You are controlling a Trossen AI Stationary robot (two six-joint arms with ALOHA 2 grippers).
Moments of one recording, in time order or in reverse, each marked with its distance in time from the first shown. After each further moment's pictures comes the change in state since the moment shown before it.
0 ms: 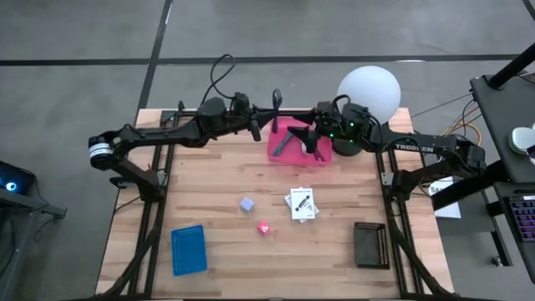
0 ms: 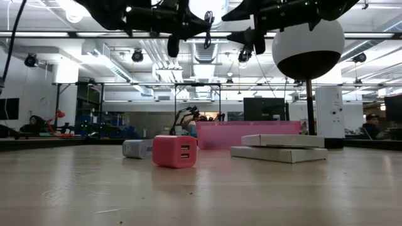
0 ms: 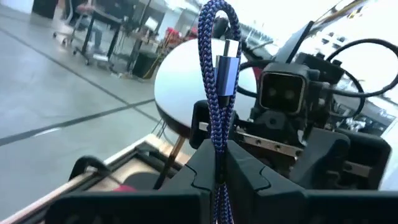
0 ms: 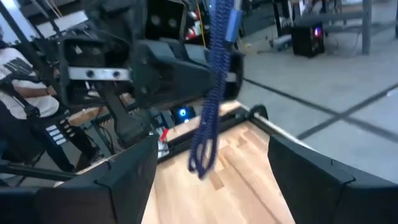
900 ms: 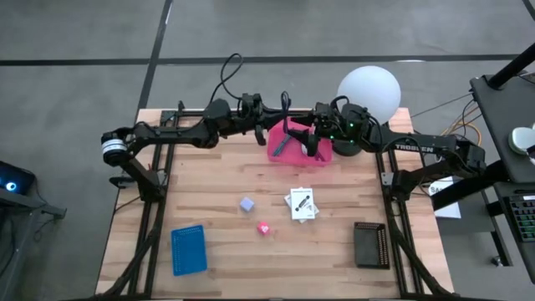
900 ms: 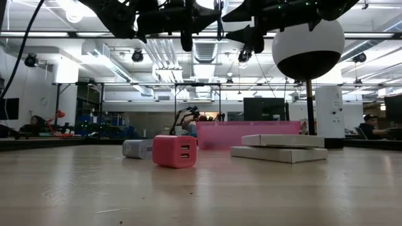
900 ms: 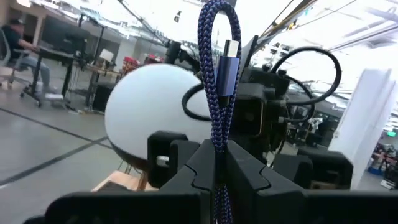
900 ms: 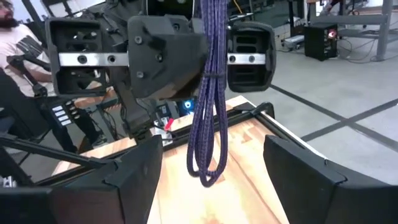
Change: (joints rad) left arm -0.014 0.117 0.044 0.248 0.128 0.083; right arm 0.000 0.000 0.000 -0.019 -0.052 -0.070
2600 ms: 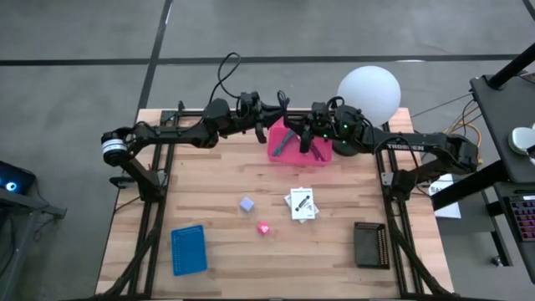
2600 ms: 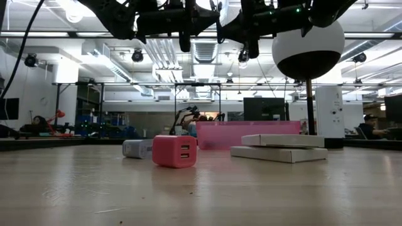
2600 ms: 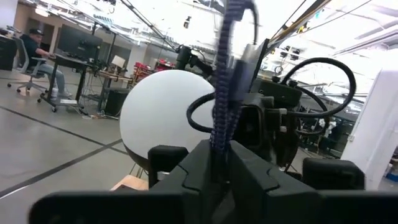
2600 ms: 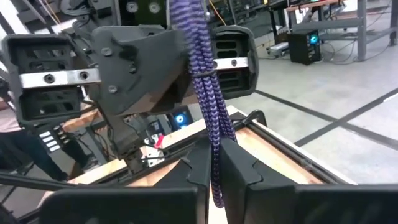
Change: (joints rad) left arm 0.000 0.000 -0.008 0.009 -0.037 0.018; right arm -0.002 0.081 0.000 0.127 0.087 0.076
